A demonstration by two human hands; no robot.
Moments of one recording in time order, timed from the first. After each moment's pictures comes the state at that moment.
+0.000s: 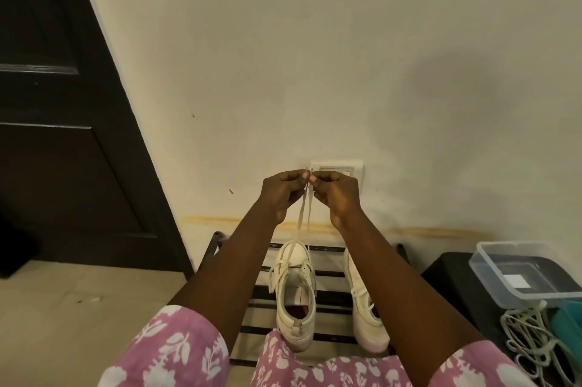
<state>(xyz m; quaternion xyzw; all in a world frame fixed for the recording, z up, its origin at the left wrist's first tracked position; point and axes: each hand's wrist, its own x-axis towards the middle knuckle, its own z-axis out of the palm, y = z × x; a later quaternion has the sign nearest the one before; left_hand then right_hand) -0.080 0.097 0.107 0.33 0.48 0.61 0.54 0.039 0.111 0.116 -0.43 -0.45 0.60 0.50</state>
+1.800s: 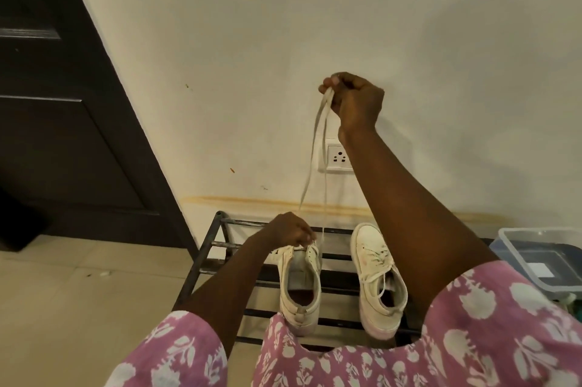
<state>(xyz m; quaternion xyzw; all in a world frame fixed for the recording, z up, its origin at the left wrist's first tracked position) -0.090 0.090 0.001 0.59 0.64 0.19 0.45 0.014 0.169 0.189 -0.35 -0.40 0.54 0.66</state>
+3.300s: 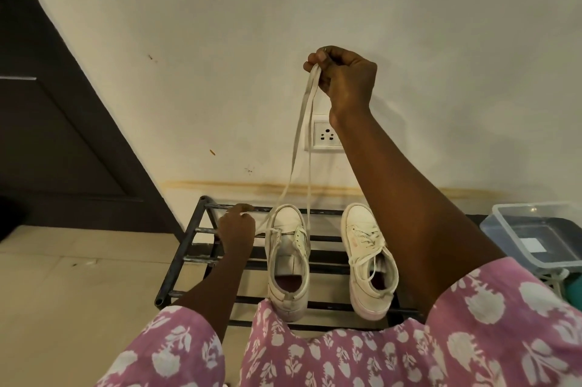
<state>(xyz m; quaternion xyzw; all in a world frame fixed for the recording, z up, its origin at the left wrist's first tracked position) -0.117 0.081 -0.078 0.35 0.82 0.40 0.19 0.025 0.175 0.173 -0.36 -0.43 0.53 0.63</state>
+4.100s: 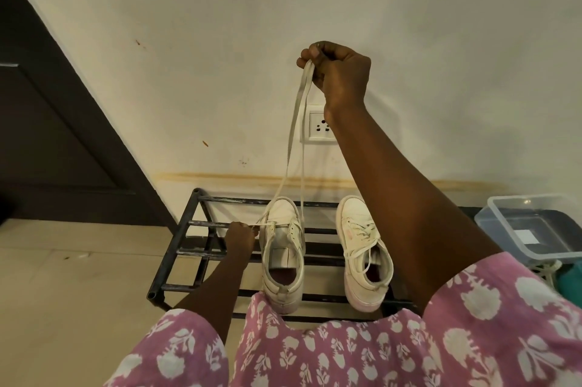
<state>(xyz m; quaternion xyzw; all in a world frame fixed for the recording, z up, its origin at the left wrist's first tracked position) -0.108 0.075 -0.111 0.23 0.82 0.36 0.38 0.025 0.180 0.161 -0.35 -0.44 0.54 0.62</state>
